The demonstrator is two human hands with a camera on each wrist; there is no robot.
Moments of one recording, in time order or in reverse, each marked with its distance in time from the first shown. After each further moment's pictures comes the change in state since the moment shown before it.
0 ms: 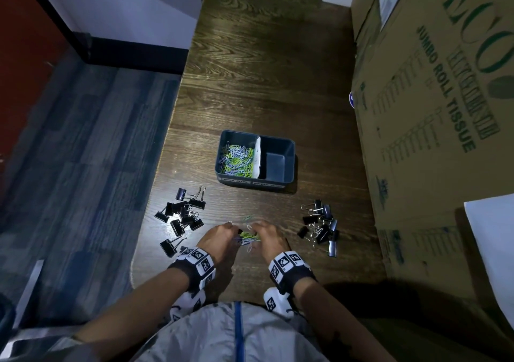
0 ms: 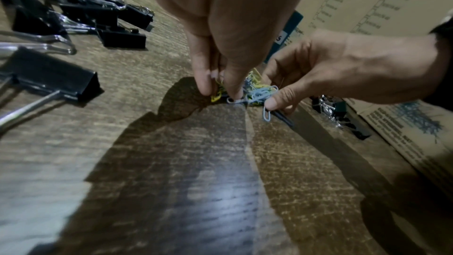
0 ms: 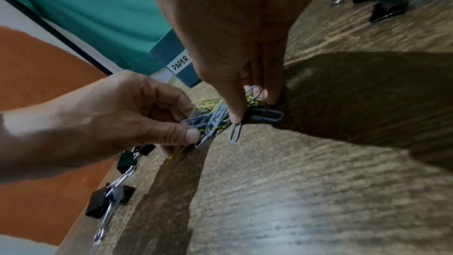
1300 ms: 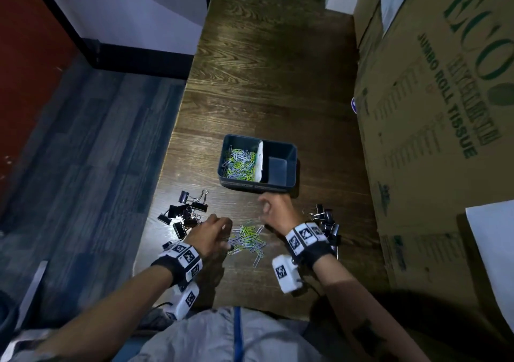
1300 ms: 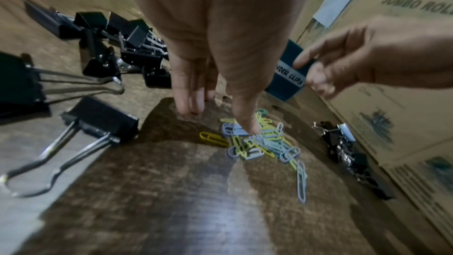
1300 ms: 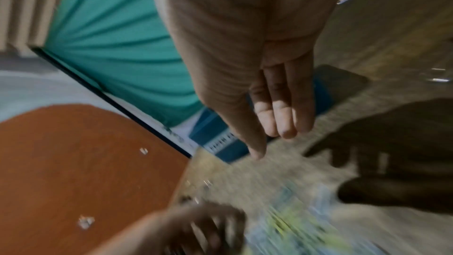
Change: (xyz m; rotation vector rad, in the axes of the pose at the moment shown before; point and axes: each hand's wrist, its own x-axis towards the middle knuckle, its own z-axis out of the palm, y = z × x) left_hand -0.002 -0.035 -0.020 -0.092 -0.065 -0.133; right_hand 0.024 -0.016 -0.095 0.240 0.034 0.008
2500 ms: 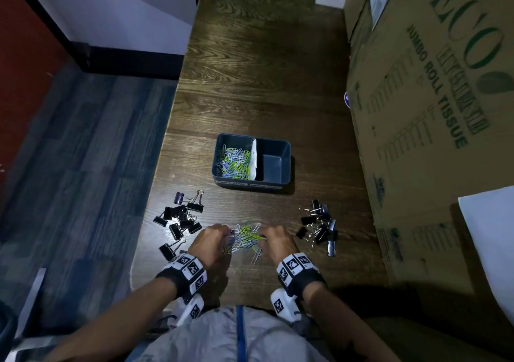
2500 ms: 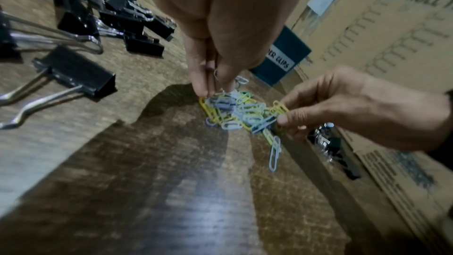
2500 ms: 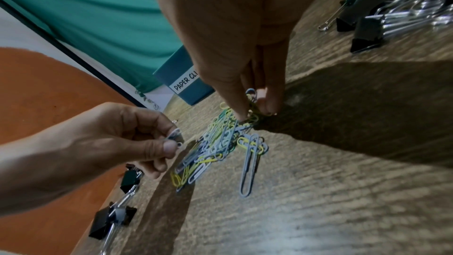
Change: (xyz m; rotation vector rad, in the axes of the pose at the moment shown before) left_hand -0.011 0.018 0.015 -0.093 0.152 0.069; right_hand -0.049 0.038 0.053 -0.217 -0.042 0.076
